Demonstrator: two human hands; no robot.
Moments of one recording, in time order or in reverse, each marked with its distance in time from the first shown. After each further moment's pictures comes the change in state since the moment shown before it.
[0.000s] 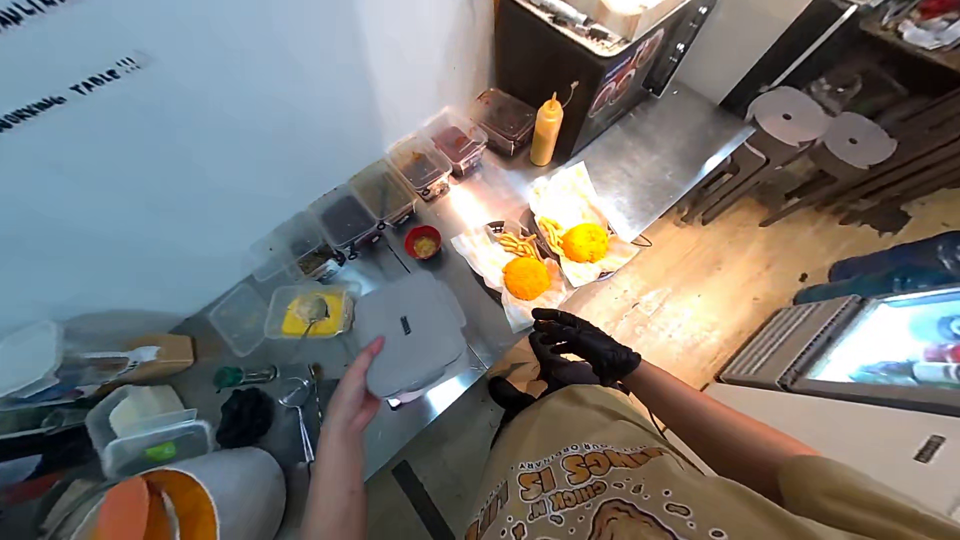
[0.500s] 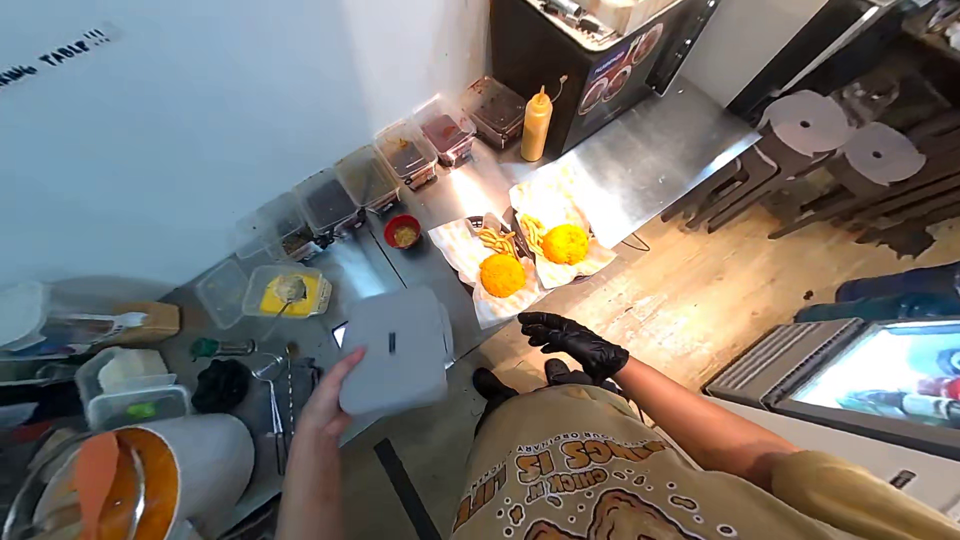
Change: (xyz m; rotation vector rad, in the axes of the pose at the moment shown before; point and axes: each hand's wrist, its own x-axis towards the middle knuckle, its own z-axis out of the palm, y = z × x) left_hand -0.035 -0.027 0.048 -0.004 0.066 0.001; right_hand -0.012 -0.002 -0.062 -0.107 -0.146 0.024
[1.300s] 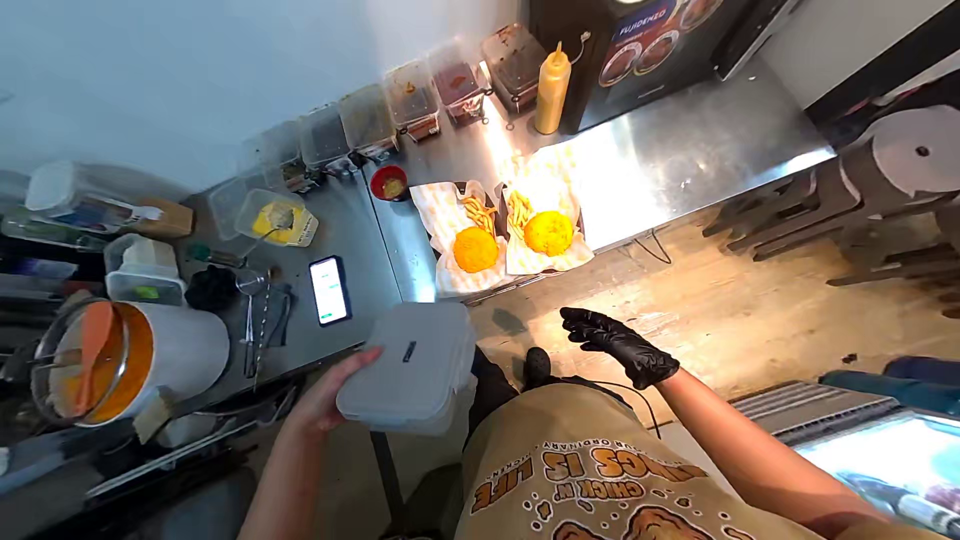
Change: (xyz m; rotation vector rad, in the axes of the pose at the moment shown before) left_hand -0.084 -0.059 0.120 0.034 0.027 -0.190; right_hand -0.052 0.045 -0.178 -0.113 -0.077 0.086
